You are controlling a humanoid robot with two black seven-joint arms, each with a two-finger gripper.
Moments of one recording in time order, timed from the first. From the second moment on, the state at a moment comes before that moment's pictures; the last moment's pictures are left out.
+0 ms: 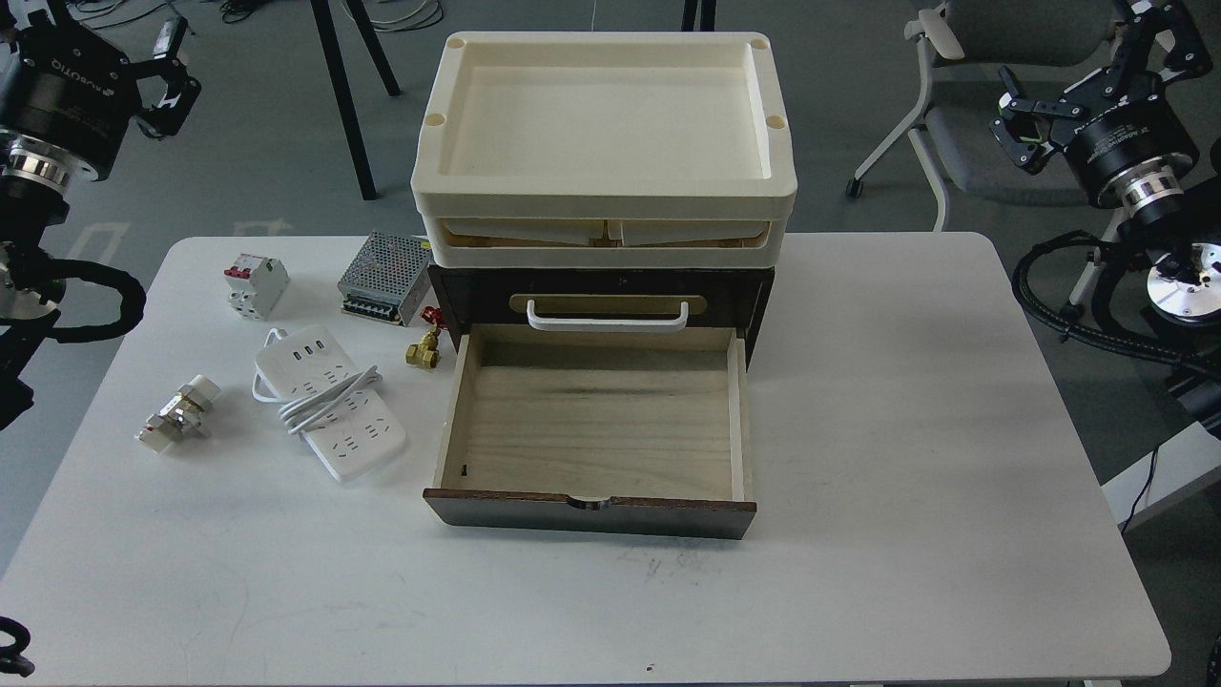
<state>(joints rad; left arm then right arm) -0.88 0.60 -0.62 -0.65 -0.11 -0.49 -0.47 0.91 -0.49 0.66 0.55 0.25 0.49 0.26</state>
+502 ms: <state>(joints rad) -0.88 0.49 -0.83 -0.38 -0.19 -0.49 -0.49 0.92 -0.50 0.66 0.55 0.25 0.49 0.26</state>
